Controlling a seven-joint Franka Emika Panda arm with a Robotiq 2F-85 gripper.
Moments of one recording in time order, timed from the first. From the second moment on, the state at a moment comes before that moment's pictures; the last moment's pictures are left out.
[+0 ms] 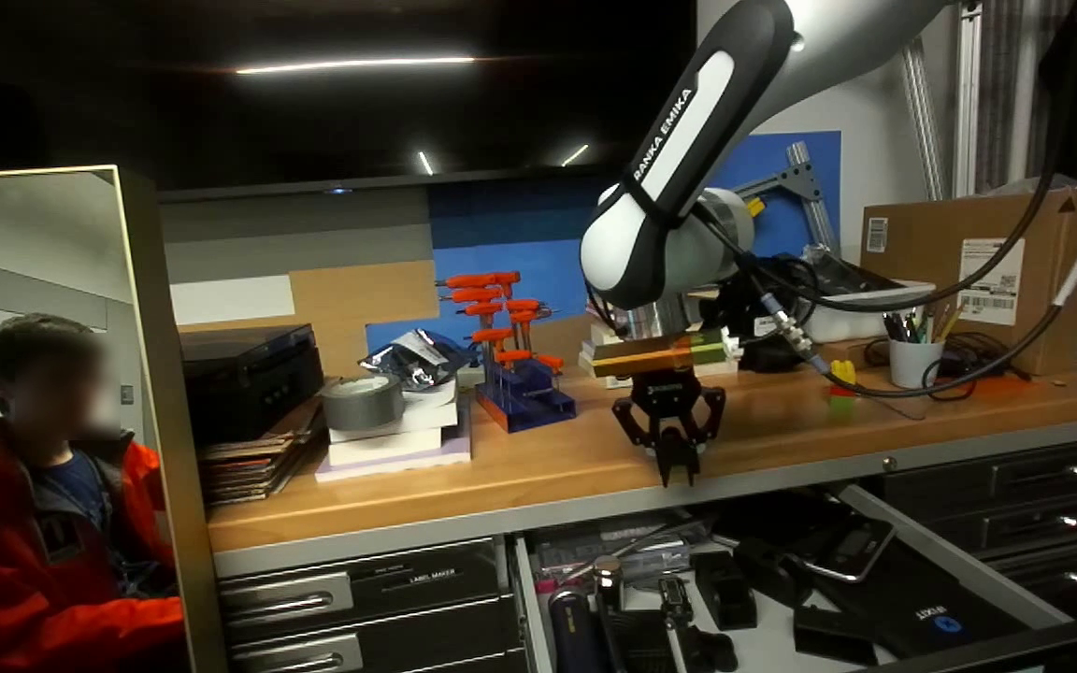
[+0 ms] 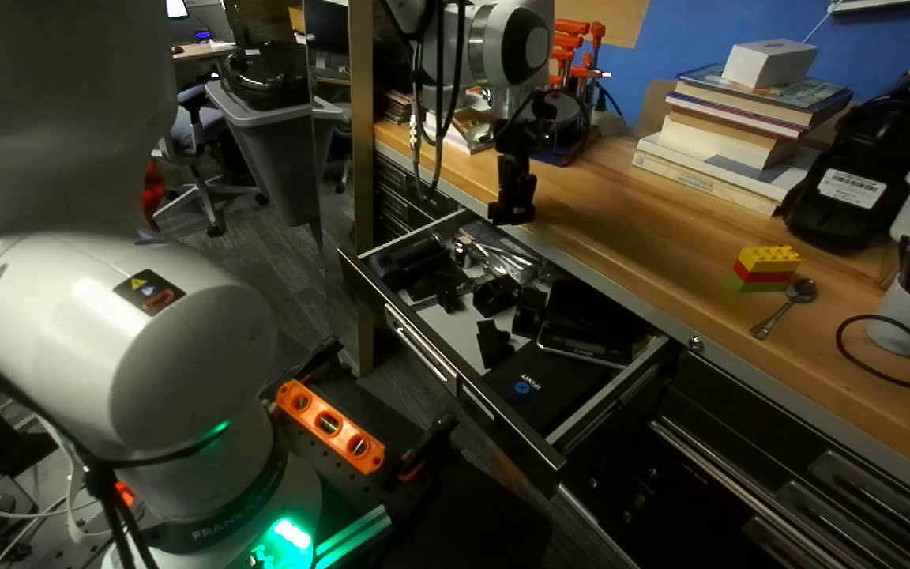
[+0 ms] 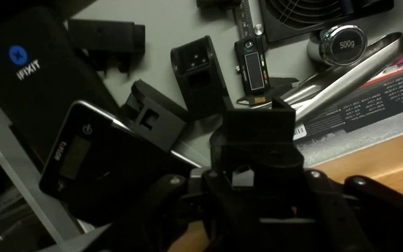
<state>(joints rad) 0.17 0.33 -0.11 -2.05 -0.11 2.26 0.86</state>
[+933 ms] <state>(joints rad) 0.29 0.27 -0.12 -2.41 -0.24 2.46 1.86</state>
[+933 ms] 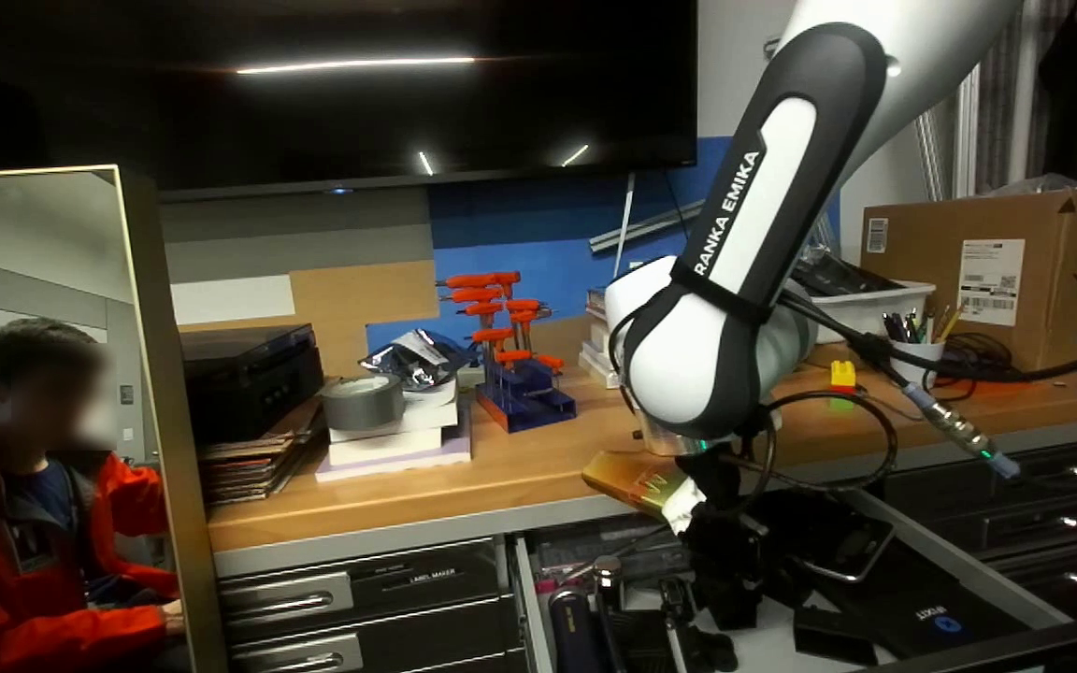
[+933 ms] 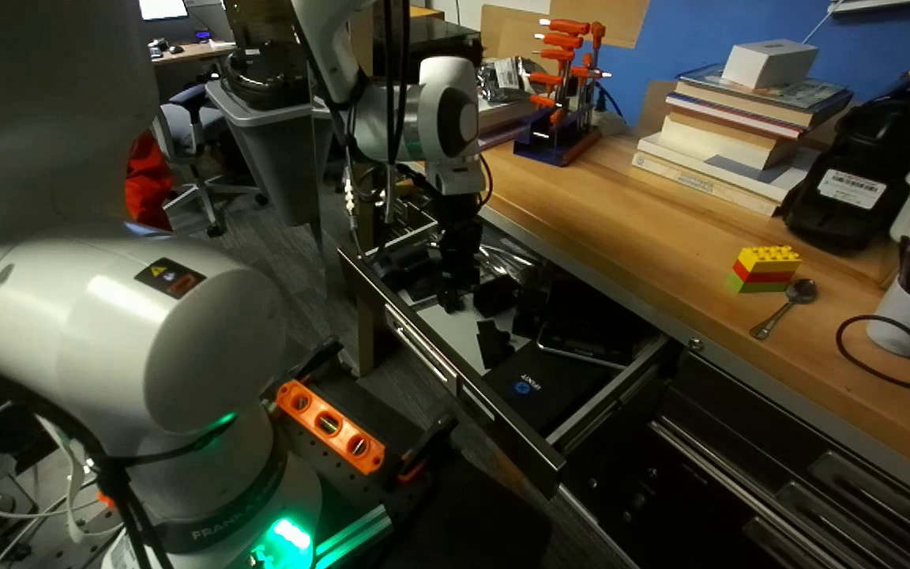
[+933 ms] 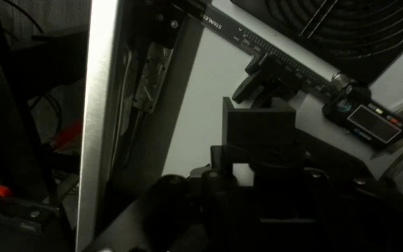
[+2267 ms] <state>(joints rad) 0.18 0.36 -0.12 -2.54 -0.24 2.72 2.10</state>
